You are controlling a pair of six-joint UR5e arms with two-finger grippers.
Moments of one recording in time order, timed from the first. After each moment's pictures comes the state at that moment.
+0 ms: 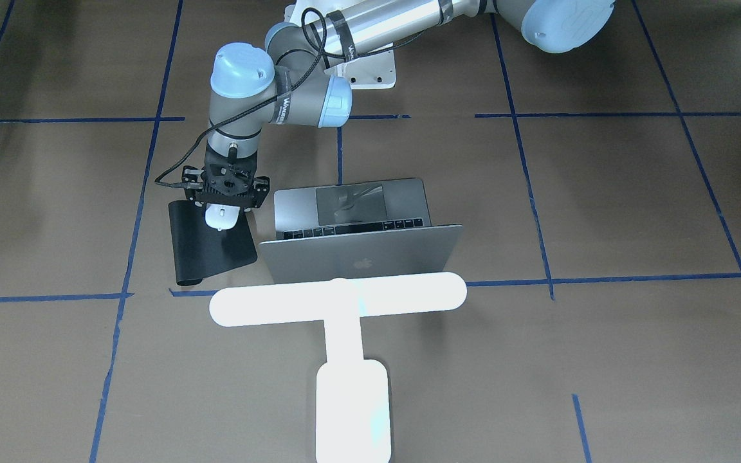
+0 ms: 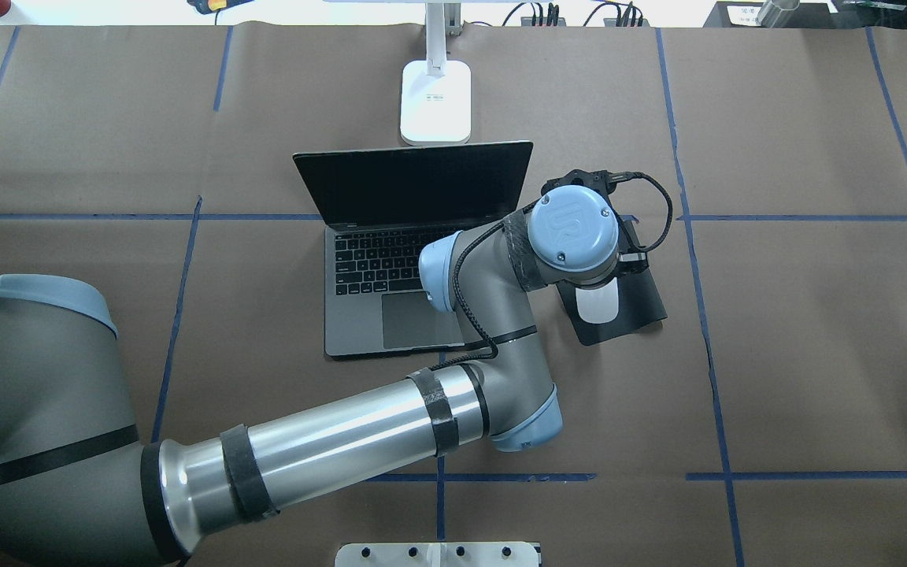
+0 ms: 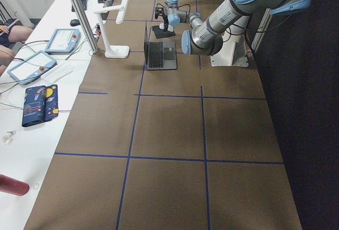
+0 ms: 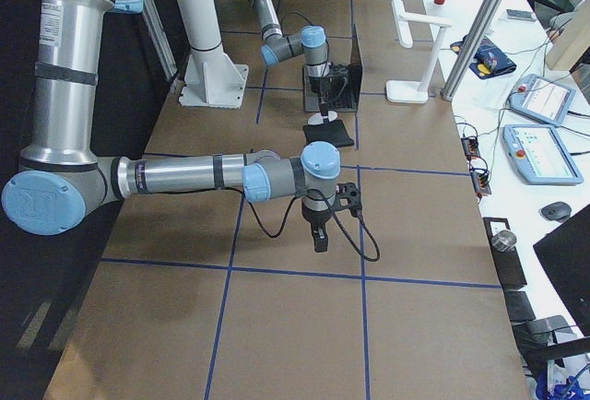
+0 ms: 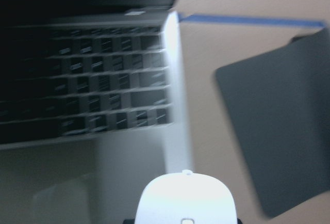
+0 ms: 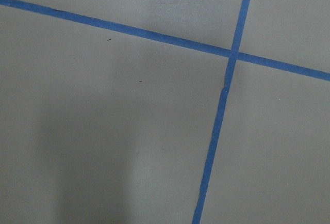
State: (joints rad) left arm -0.41 -2.84 -0.84 -2.19 -1.70 -1.42; right arm 1.38 -1.73 1.81 -1.46 2.26 0.06
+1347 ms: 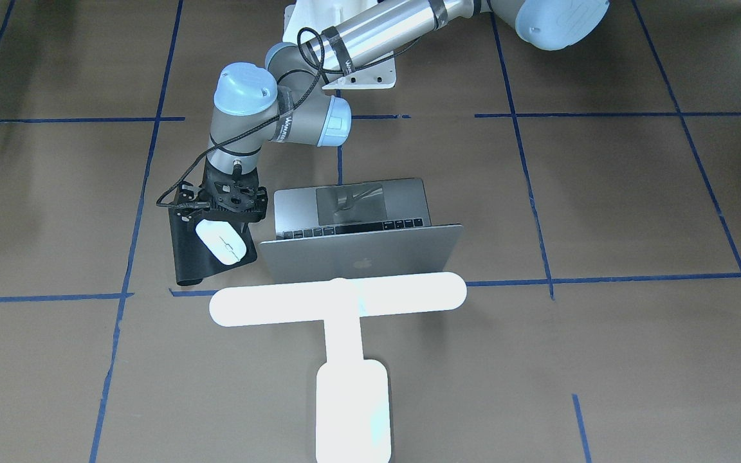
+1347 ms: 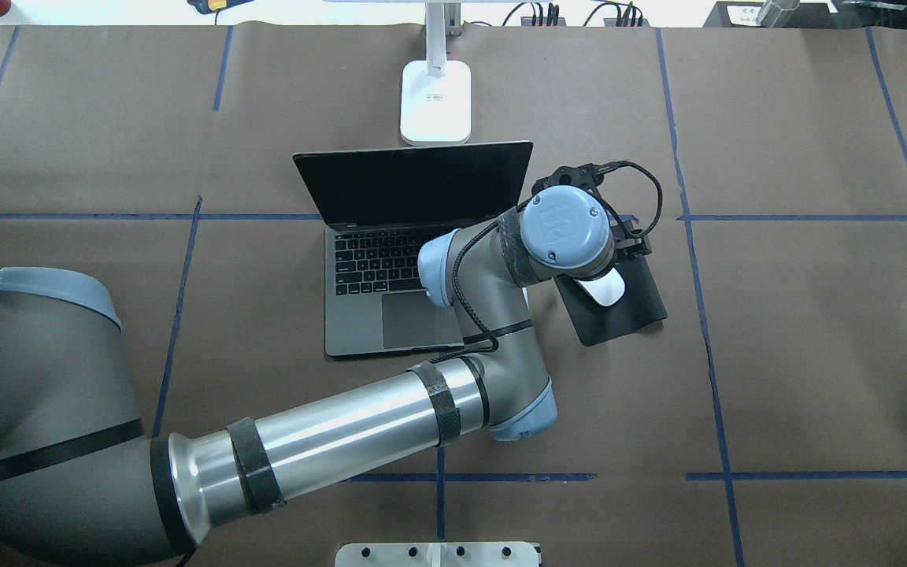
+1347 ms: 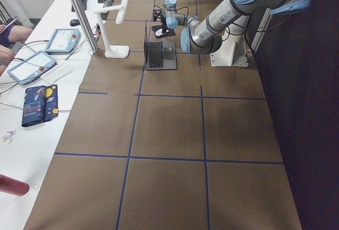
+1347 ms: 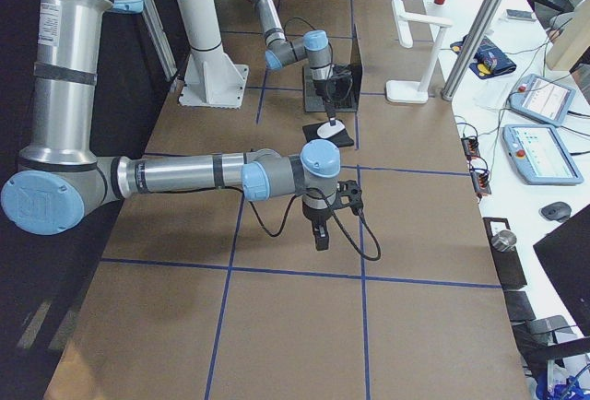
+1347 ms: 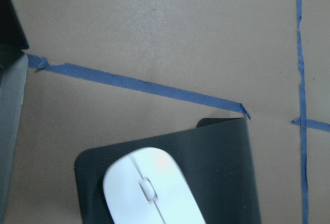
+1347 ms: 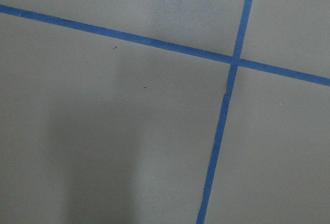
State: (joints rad) left arm -0.42 -2.85 -0.79 -2.27 -1.69 -1.53; right arm 1.39 -1.73 1.82 -1.46 2.28 0.06
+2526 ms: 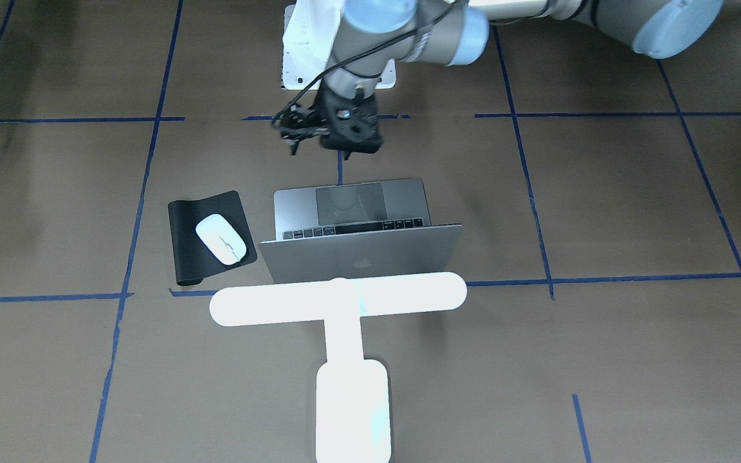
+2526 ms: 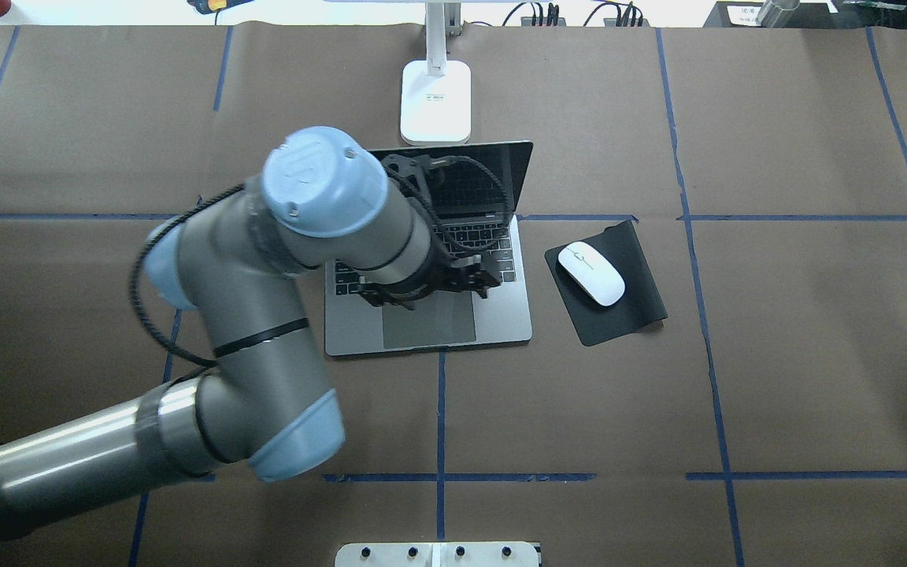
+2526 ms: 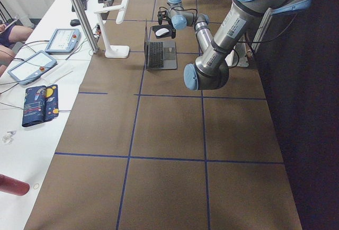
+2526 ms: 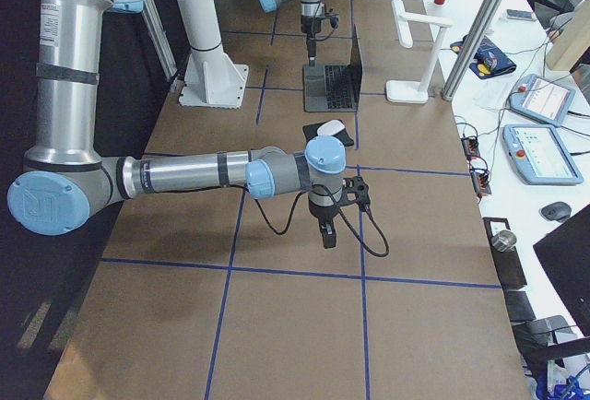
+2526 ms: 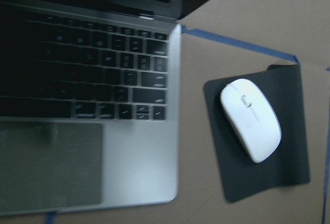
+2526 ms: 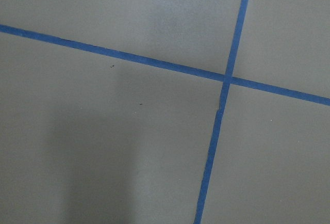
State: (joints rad) left arm -0.54 -2.30 -1.80 -1.66 -1.98 -1.34; right arm 1.42 -1.70 1.80 -1.46 2.27 0.05
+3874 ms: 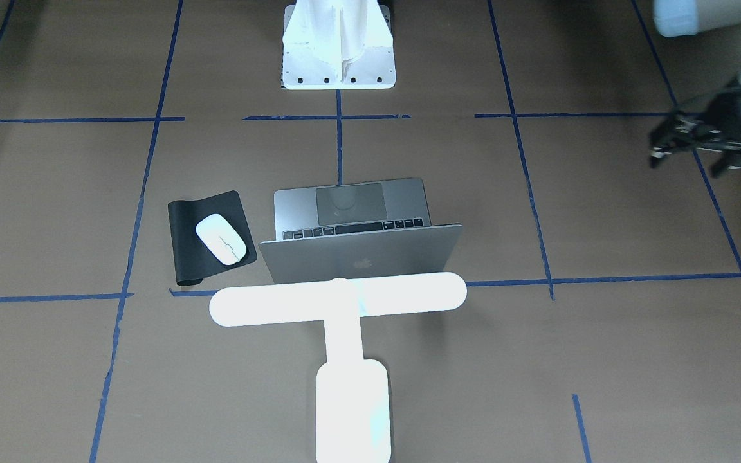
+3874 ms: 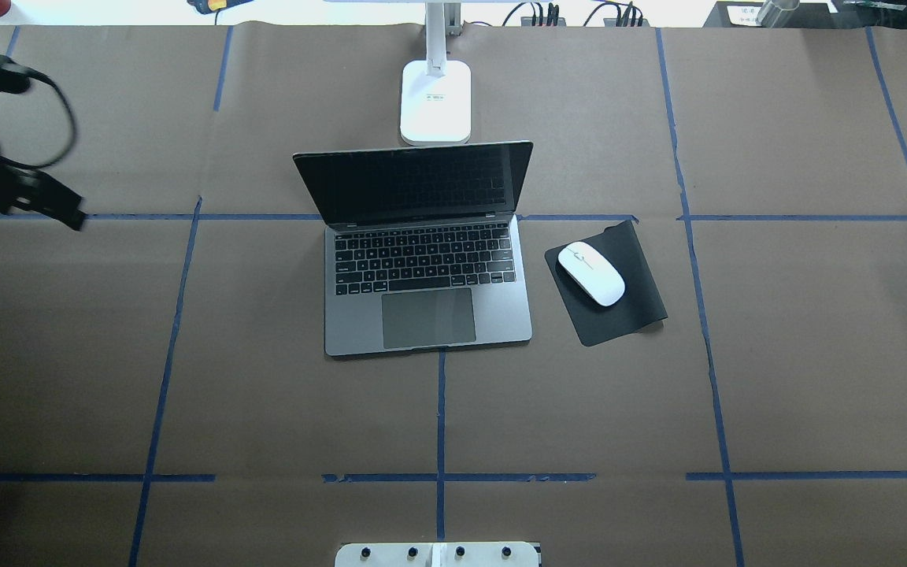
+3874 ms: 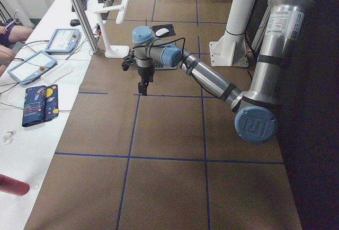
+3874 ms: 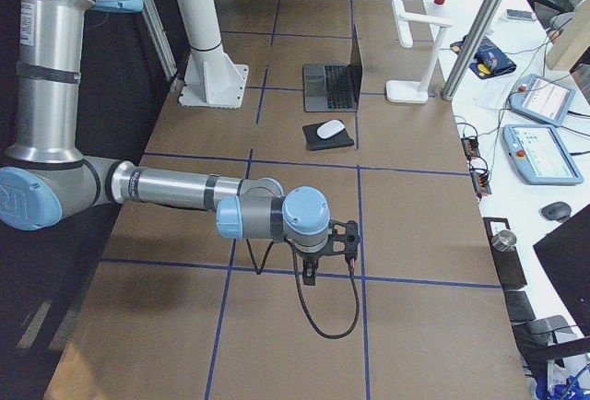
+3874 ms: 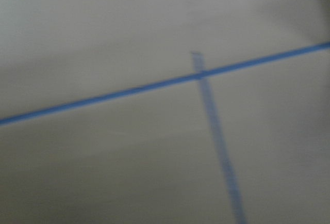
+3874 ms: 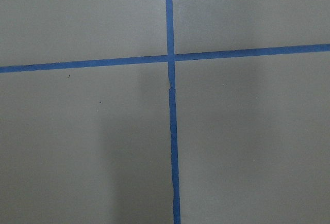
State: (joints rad) left arm -1.27 -1.73 -1.92 -1.36 -2.28 -0.19; right arm 1.63 -1.73 1.68 -1.45 2.45 0.06
